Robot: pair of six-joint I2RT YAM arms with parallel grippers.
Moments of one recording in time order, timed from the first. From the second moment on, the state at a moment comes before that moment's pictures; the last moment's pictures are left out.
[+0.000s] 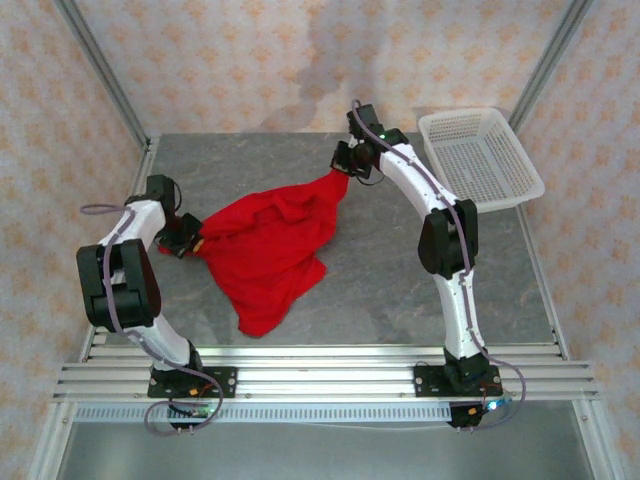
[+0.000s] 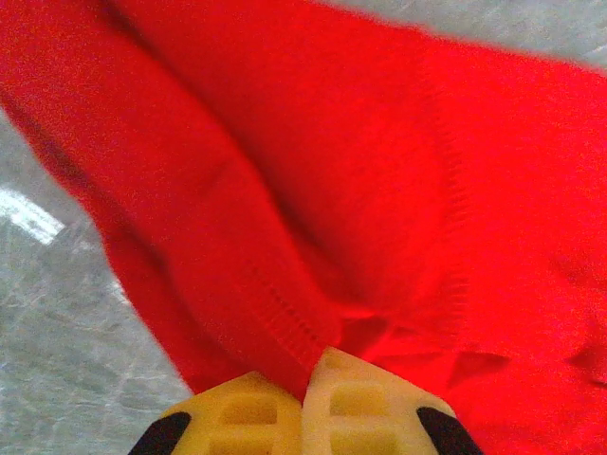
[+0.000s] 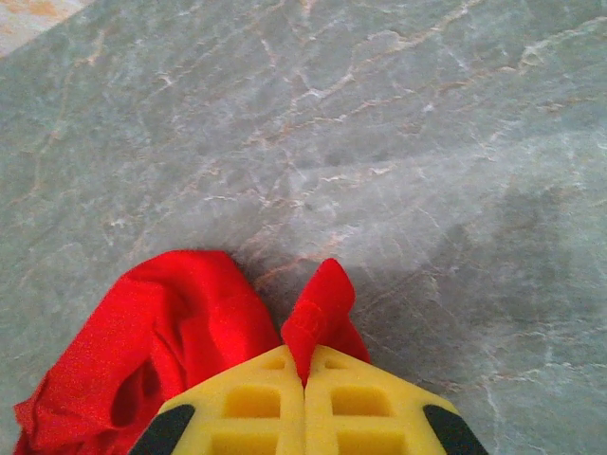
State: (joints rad) left arm 0.26 1.67 1.15 -0.83 0.20 -0.73; right arm 0.41 2.26 2.18 -0.85 -0.21 0.65
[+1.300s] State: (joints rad) left arm 0.28 1.08 2.42 -0.82 -0.09 -0.89; right arm 0.25 1.11 2.30 -0.61 0.10 0.39
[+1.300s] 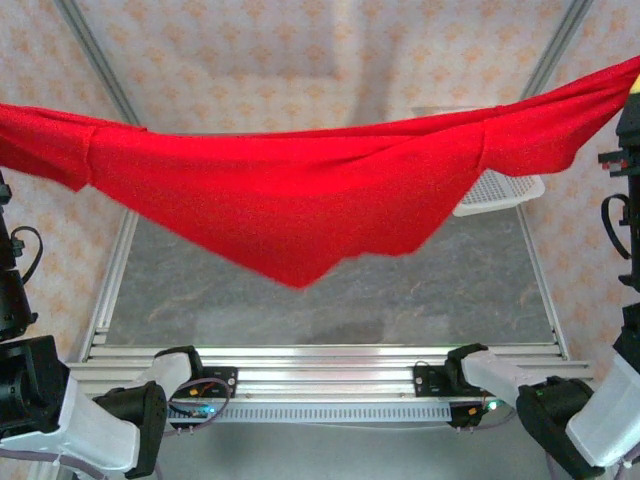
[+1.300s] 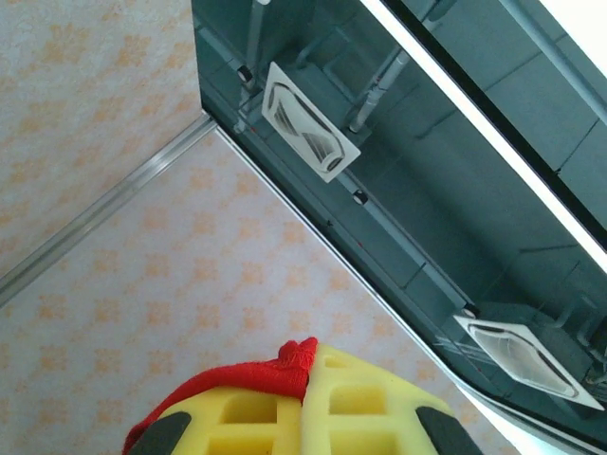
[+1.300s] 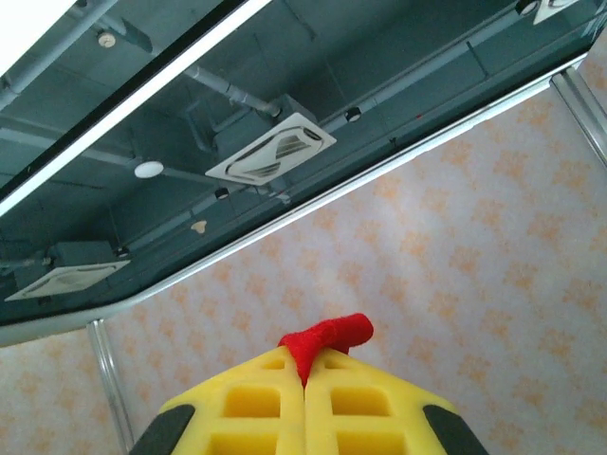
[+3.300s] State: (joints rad) left arm -0.68 1.27 1.01 -0.88 -0.10 0.42; right arm 0.66 1.77 1.20 -0.61 -0.22 0.84
